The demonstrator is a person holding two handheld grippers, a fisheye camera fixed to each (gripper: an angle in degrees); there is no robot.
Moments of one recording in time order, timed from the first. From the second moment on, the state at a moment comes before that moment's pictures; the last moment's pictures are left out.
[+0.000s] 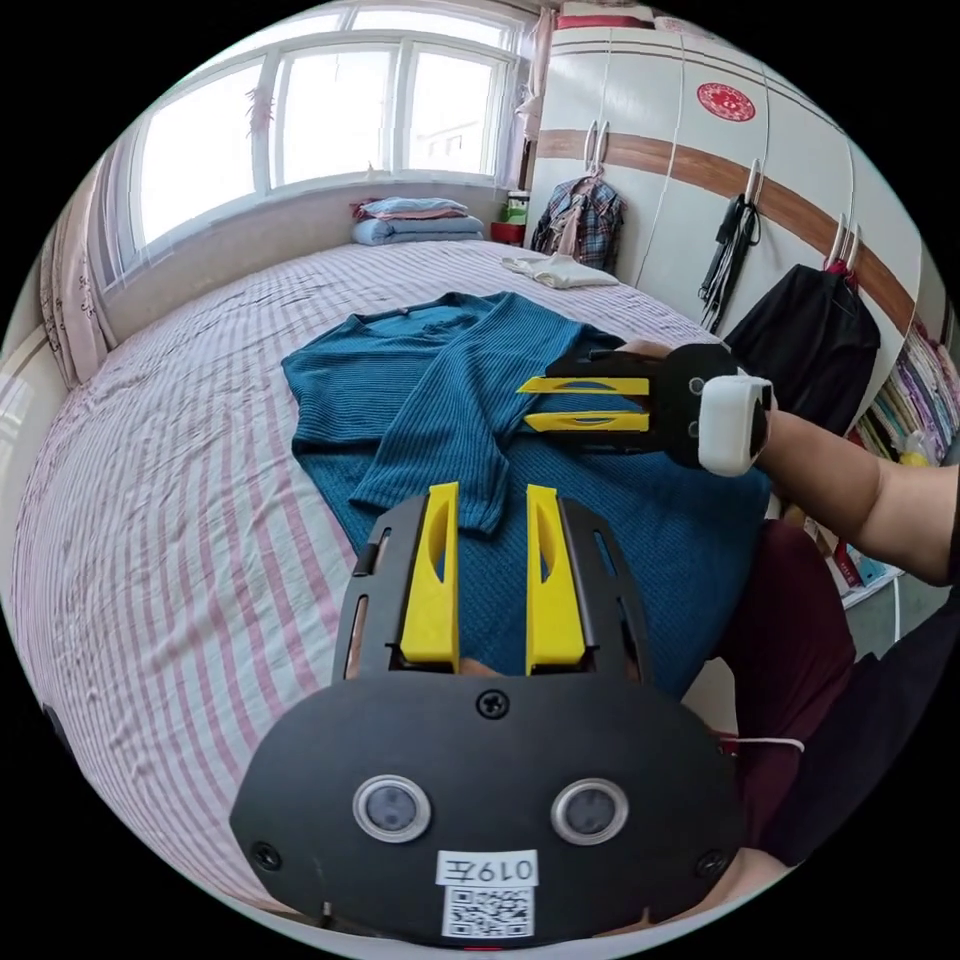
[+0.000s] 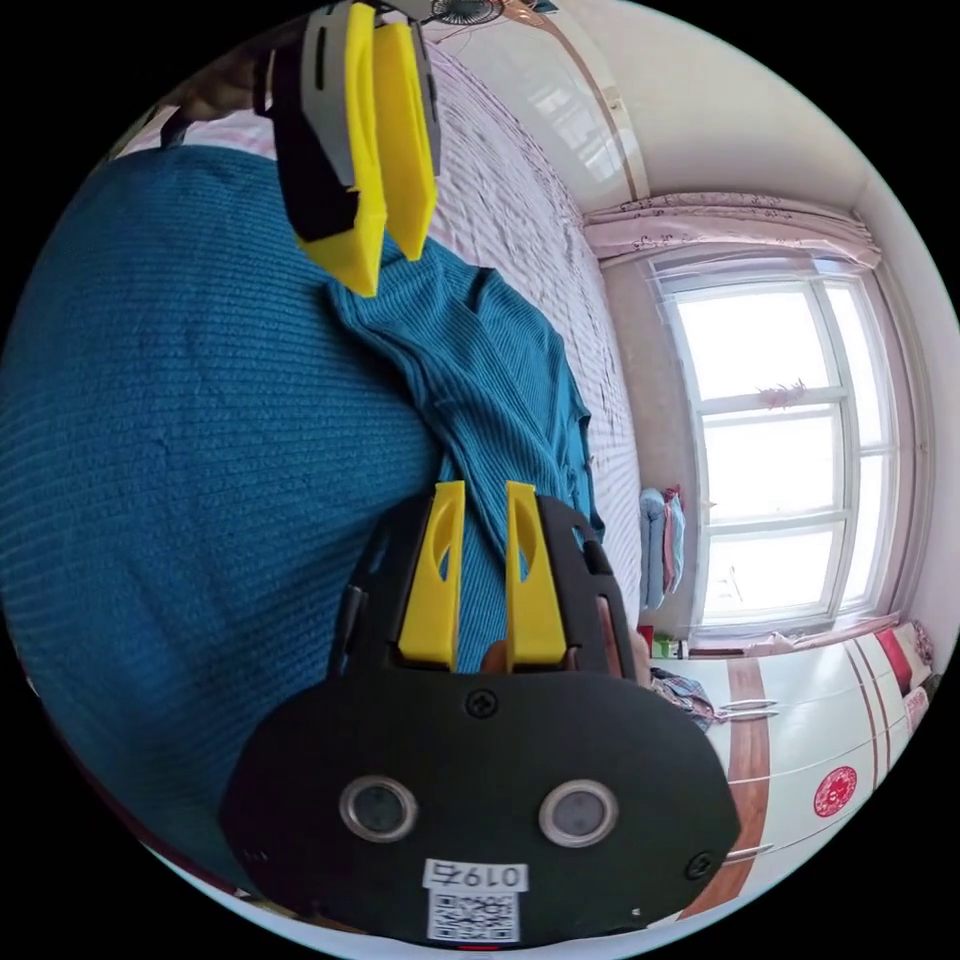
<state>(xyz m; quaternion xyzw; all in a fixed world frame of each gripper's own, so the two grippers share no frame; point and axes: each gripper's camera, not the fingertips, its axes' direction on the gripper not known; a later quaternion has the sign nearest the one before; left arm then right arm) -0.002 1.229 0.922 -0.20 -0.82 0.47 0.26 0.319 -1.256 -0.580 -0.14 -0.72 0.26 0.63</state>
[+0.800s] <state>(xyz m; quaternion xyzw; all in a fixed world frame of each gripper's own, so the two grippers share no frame) 0.042 1.219 0.876 -0.09 -0.86 0.40 0.31 0.453 -1.252 -0.576 -0.11 -0.70 0.30 0.64</state>
